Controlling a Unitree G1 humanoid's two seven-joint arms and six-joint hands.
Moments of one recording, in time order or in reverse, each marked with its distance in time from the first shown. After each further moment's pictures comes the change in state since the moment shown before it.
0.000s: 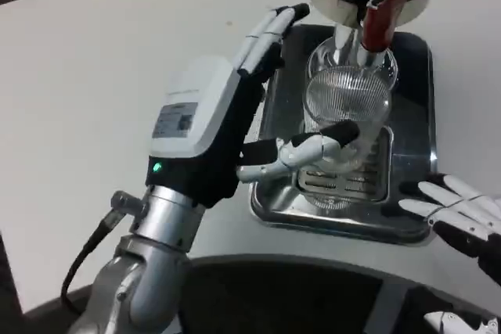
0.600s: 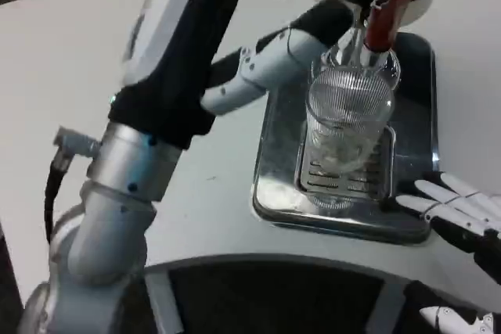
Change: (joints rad) left arm -0.122 -0.020 0.142 -0.283 -0.426 0.063 -0.289; right arm -0.021 0.002 0.022 -0.004 -0.005 0.024 0.000
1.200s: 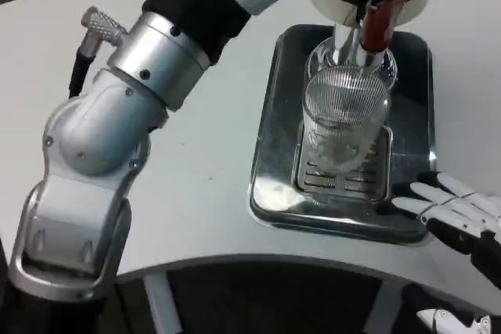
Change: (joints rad) left arm -0.311 0.030 0.034 0.079 -0.250 0.304 -0.272; right arm 0.011 0.003 -0.004 -0.023 -0.008 0.000 0.000
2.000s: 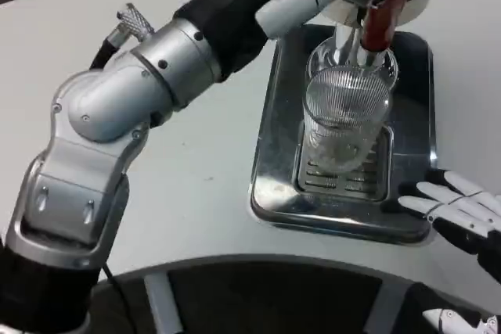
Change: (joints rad) left arm -0.061 0.058 -0.041 0.126 -0.045 0.101 -0.185; right arm 0.021 0.000 -0.024 -0.011 0.004 -0.002 0.000
